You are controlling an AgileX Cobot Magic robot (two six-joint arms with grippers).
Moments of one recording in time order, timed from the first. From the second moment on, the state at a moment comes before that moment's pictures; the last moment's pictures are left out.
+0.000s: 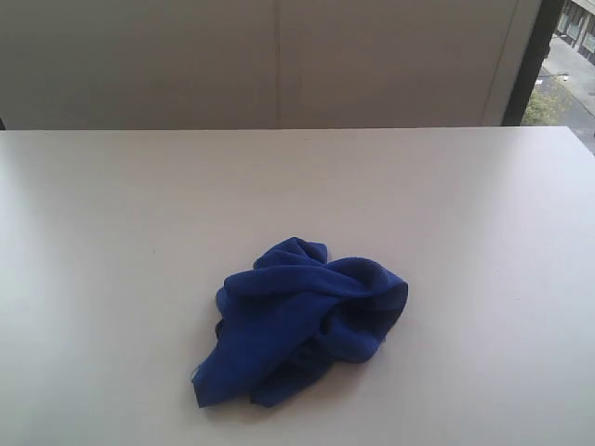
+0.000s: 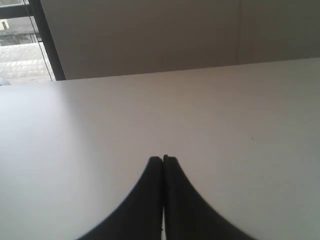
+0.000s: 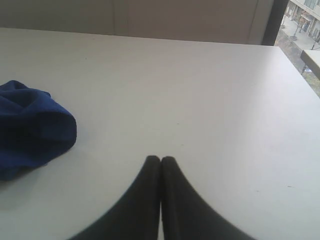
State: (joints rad) left arm -0.03 0.00 0.02 0.01 0.18 0.05; right arm -0.01 0.01 0.00 -0.07 0.34 0.05
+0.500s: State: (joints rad) left arm -0.03 0.00 0.02 0.01 0.07 0.05; right arm -0.01 0.01 0.00 -0.07 0.34 0.05
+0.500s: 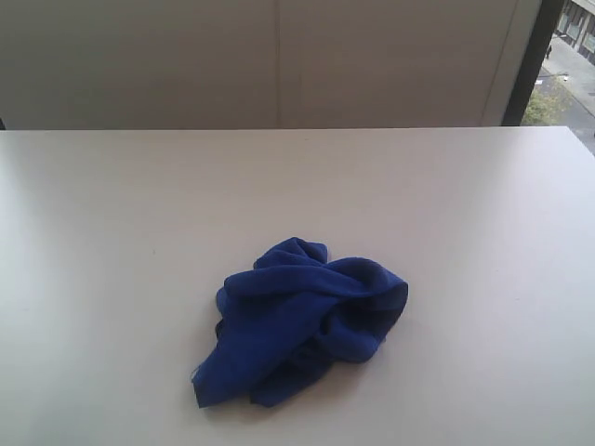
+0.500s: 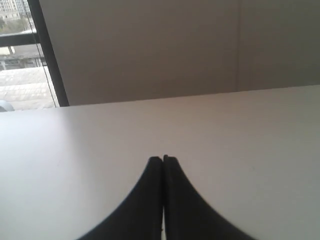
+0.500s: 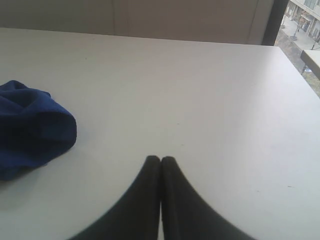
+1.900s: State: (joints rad) left arm -0.16 0.63 -0.42 0.13 0.41 -0.21; right arm -0.01 0.01 0.00 -0.07 0.34 0.05
